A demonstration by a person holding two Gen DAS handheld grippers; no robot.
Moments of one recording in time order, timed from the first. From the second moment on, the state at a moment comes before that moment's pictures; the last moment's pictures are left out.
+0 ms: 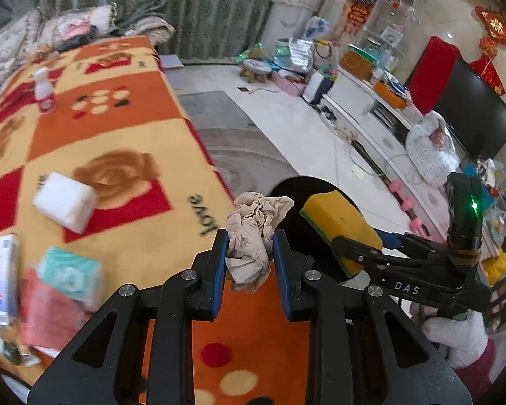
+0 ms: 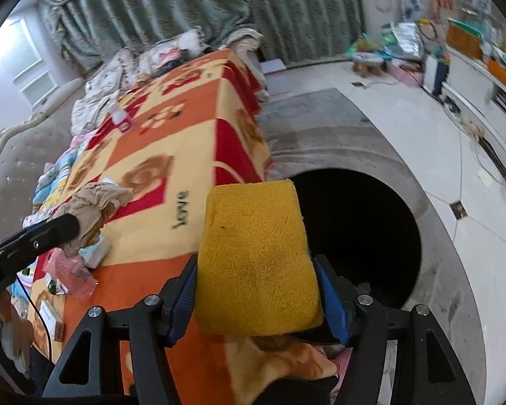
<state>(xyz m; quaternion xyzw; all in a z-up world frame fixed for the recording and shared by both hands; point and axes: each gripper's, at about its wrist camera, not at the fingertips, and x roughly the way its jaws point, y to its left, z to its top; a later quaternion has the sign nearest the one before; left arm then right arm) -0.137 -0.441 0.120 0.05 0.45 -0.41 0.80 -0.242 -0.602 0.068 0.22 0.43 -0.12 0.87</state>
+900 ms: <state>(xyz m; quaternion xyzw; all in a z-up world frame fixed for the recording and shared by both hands) -0.156 -0.443 0.113 0.05 0.44 -0.40 0.80 -0.247 -0.625 0.049 0.26 0.43 -0.13 0.86</state>
